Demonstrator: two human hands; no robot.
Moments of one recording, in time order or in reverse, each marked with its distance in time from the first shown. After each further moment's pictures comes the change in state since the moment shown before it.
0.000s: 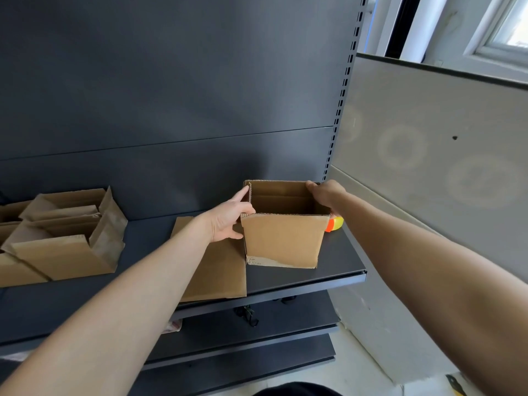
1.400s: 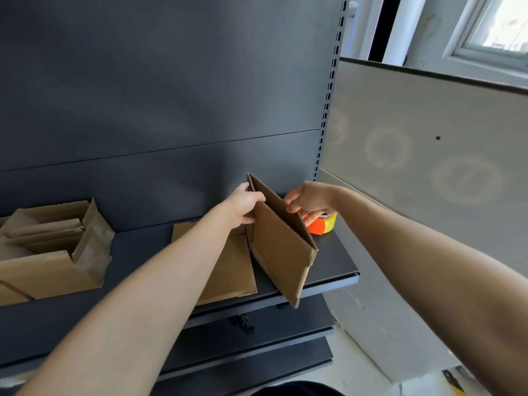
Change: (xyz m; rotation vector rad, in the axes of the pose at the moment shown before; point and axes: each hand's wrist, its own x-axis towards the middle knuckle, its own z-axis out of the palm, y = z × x) left_hand 0.041 0.033 0.035 -0.024 0.206 0.011; right_hand -0.017 -0.012 -0.016 -0.127 -0.489 -0.209
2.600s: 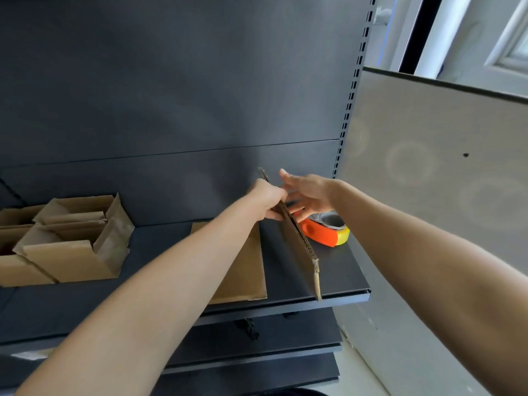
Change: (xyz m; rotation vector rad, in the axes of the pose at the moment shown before) left_hand -0.024 0.042 0.027 0.090 0.141 -0.014; right_hand 0.036 -0.023 -0.012 0.344 -0.225 -0.020
